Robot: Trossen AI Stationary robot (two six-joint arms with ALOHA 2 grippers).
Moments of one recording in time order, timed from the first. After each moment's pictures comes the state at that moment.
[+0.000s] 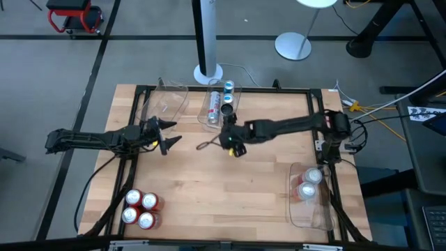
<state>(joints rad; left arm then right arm) 0.04 0.23 0.01 0.06 -0.39 -0.26 -0.01 1.88 1.41 -0.51 0.34 -0.58</state>
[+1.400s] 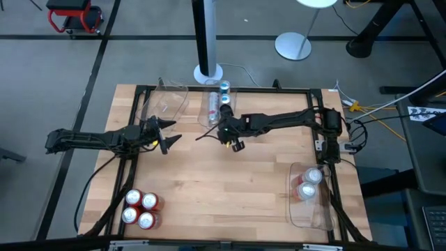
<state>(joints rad) 0.04 0.23 0.01 0.06 -0.42 -0.26 -0.10 1.96 1.41 -0.46 0.24 -0.69</state>
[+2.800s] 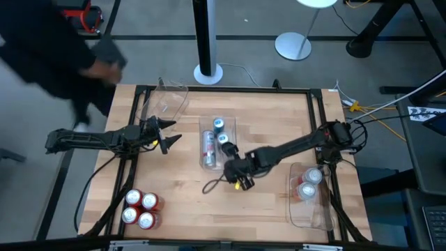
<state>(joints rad) 0.04 0.23 0.01 0.06 -0.42 -0.28 0.29 1.90 1.40 -0.61 0.19 -0.33</state>
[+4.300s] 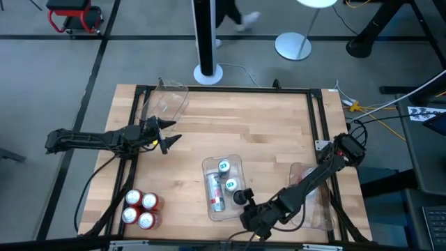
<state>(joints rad) 0.04 0.23 0.01 0.06 -0.42 -0.29 0.69 1.90 1.41 -0.47 0.25 0.10</state>
